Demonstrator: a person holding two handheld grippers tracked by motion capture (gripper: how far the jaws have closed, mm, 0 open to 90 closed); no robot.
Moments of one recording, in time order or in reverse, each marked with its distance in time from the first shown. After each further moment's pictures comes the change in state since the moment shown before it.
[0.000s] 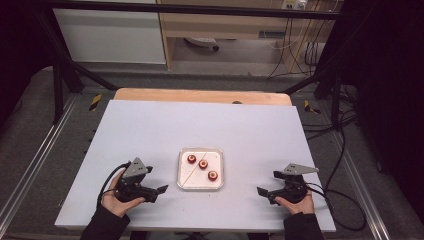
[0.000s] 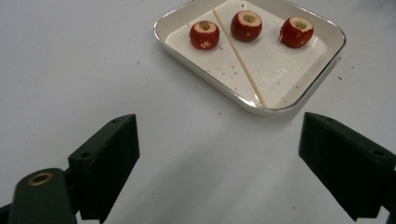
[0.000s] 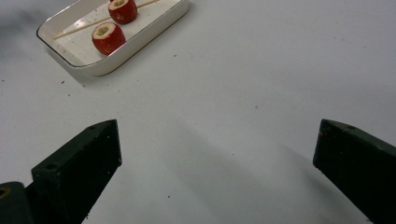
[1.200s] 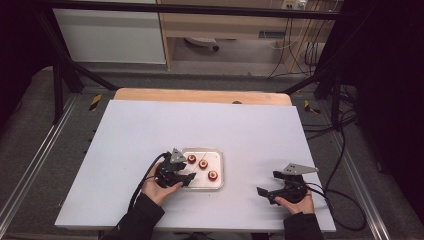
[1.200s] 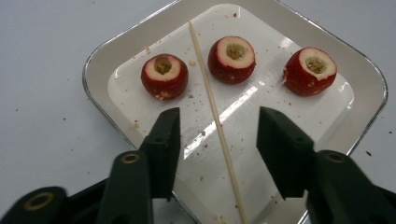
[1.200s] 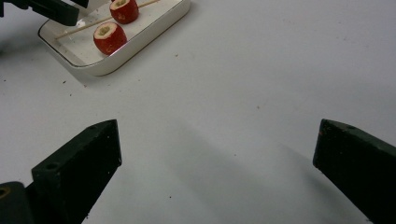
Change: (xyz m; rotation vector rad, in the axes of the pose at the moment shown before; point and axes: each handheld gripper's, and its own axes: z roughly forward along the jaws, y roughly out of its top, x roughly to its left) left arm -0.032 0.047 0.082 0.131 0.049 -0.035; right arm 0.000 0.000 0.000 0.003 0.006 0.000
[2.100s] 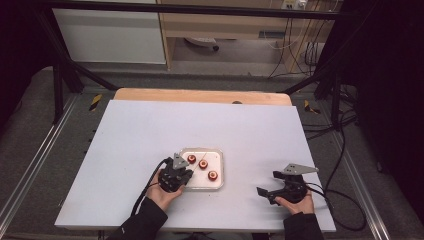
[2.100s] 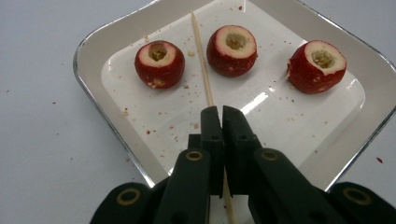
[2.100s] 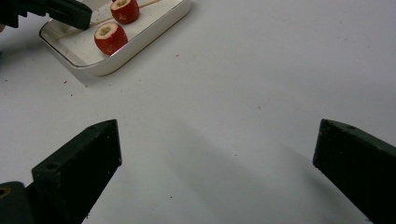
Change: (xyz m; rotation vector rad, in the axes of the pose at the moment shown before) left arm -0.013 -0.010 0.006 -0.035 0.061 -0.040; right arm 0.000 0.000 0.000 -0.001 0.003 0.001
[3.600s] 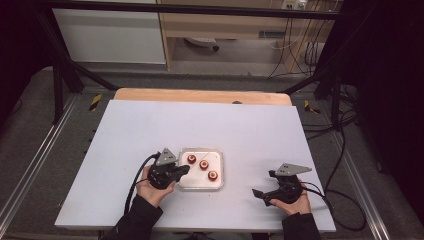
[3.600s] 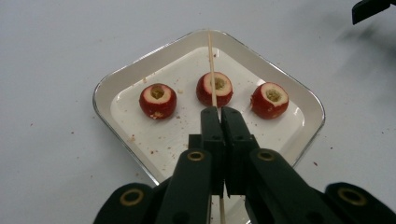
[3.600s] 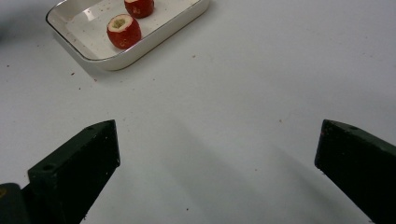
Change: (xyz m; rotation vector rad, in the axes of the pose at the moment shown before) left arm 0.015 0.010 -0.036 -0.113 -0.133 0.006; right arm 0.014 0.009 0.007 0.031 -0.004 -0.086
